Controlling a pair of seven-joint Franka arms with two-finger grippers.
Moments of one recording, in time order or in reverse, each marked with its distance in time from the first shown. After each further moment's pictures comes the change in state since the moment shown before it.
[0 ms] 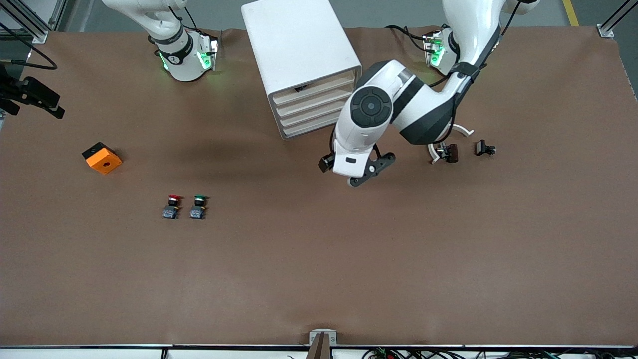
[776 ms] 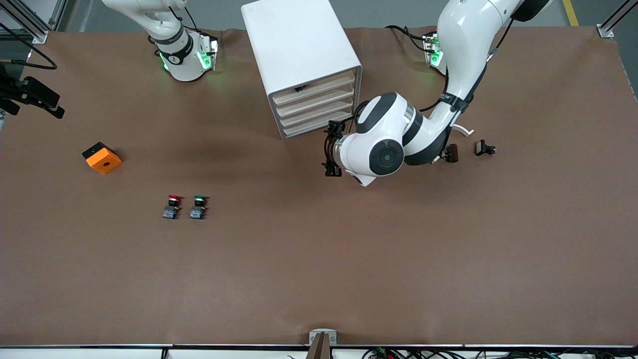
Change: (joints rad) left arm 0.035 0.109 0.011 -0.004 -0.398 -0.023 -0.771; right arm 0.000 0.000 0.000 0.003 0.000 0.000 0.001
